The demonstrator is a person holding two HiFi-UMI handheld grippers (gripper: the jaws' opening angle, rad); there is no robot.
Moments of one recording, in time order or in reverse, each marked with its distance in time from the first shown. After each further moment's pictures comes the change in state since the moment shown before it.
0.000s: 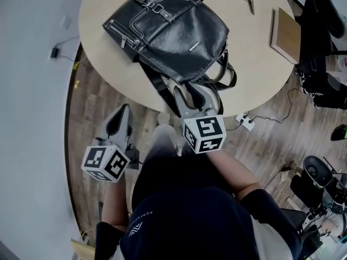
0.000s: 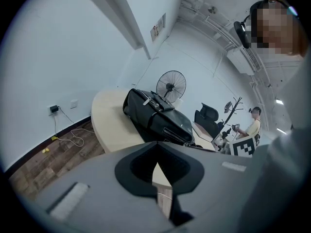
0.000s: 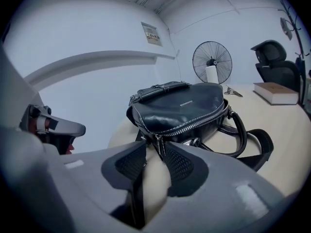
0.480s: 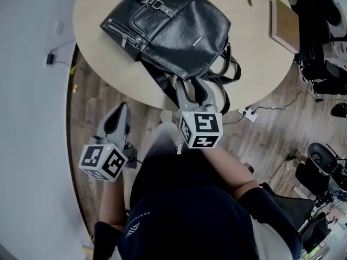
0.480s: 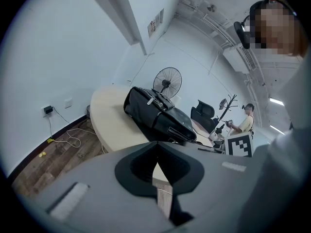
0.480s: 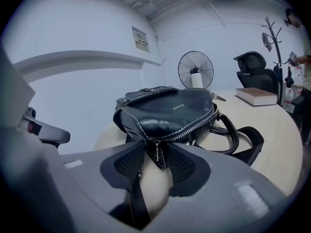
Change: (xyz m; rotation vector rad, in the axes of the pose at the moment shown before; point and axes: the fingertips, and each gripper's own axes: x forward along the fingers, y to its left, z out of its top) left arm 0.002 0.024 0.004 0.030 0.052 -0.065; right arm 0.011 -0.006 0.007 0.054 -0.077 -0.214
